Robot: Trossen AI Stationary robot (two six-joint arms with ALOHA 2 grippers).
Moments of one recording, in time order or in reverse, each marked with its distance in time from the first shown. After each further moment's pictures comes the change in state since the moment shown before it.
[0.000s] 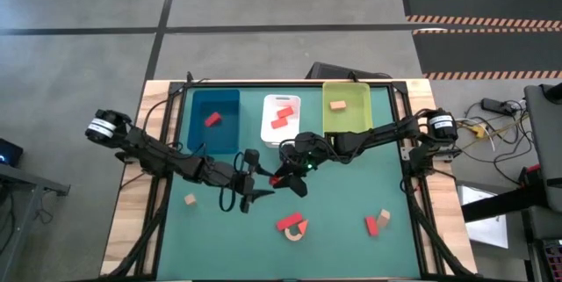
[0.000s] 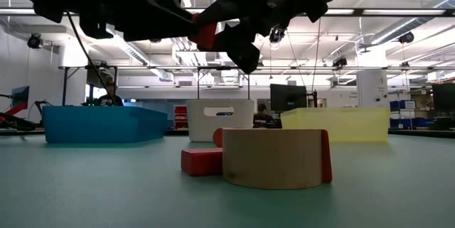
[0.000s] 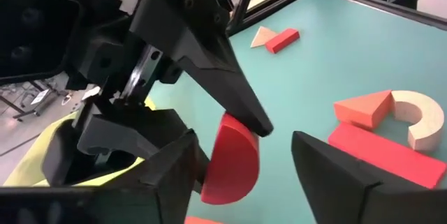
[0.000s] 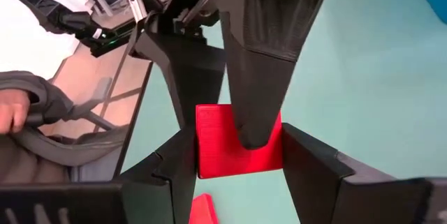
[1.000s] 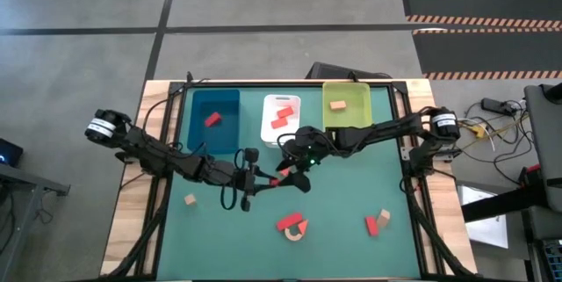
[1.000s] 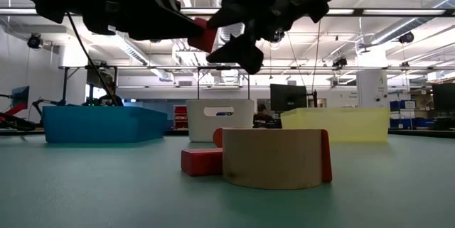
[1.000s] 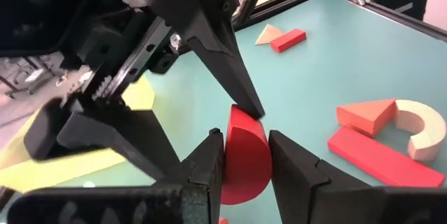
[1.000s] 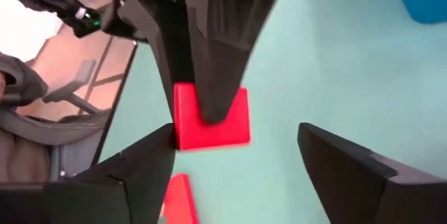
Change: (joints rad) left arm 0.001 -0.006 0.000 -0.015 -0.003 -0.094; right arm -0.047 -0.027 0.001 -0.119 -0.012 -0.108
